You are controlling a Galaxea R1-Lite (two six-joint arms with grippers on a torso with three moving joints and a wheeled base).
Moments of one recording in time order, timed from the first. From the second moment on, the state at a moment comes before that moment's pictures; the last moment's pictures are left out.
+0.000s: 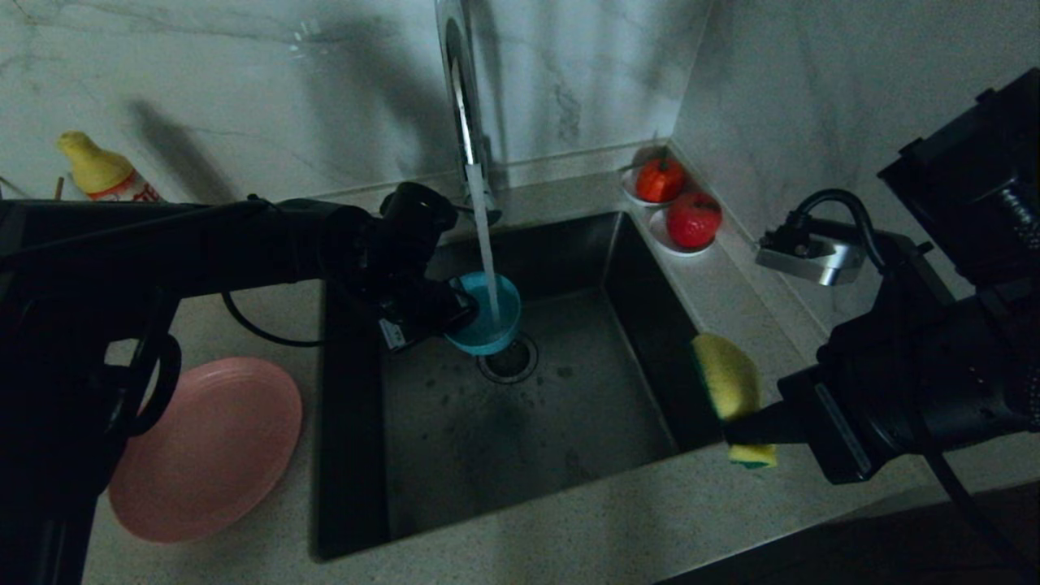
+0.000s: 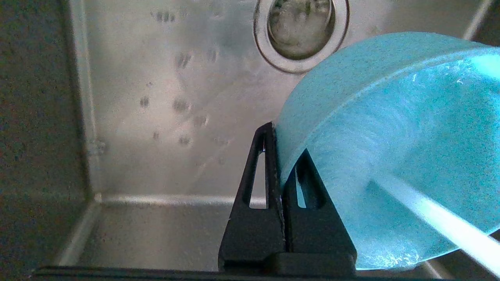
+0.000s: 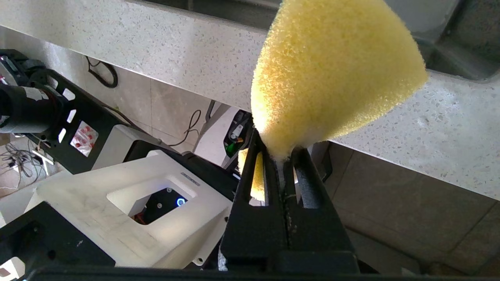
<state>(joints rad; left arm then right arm) -0.41 2.20 -1.93 0.55 0.13 -0.76 0.75 1.50 -1.47 0.78 0.05 0.29</state>
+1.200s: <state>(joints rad) -0.39 1.96 -1.77 0.61 0.34 -0.71 0.75 1.48 -1.44 0.78 0.07 0.29</state>
